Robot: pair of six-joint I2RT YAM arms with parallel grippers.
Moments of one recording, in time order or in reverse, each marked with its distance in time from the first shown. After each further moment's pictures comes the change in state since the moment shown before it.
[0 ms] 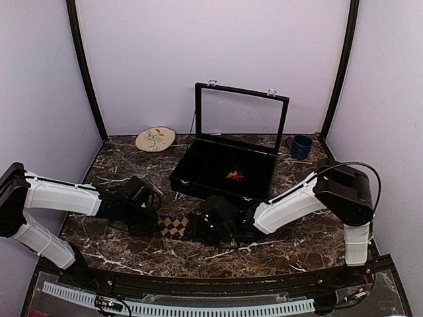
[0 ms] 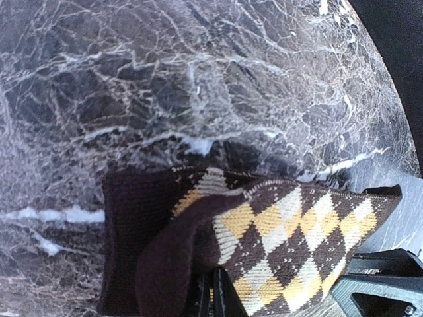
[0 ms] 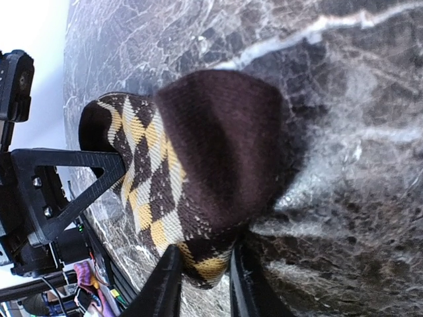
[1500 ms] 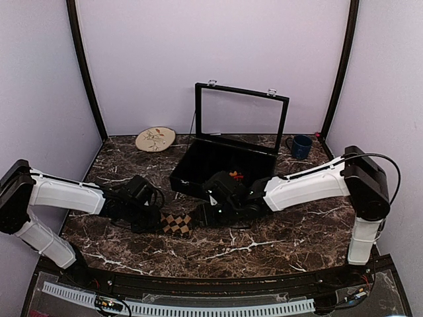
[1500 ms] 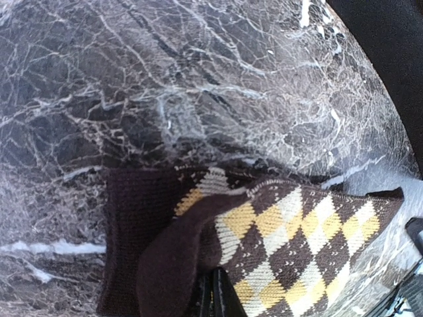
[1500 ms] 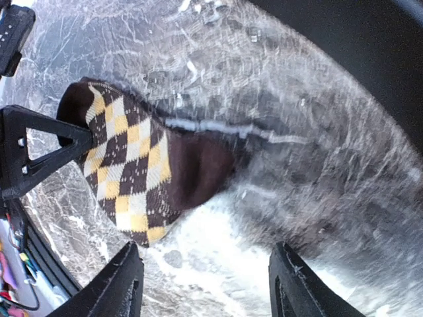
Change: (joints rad) left arm 0.000 0.045 0.020 0.039 -0.031 0.051; right arm -0.095 -0.134 0.143 -0.481 0.051 -0.521
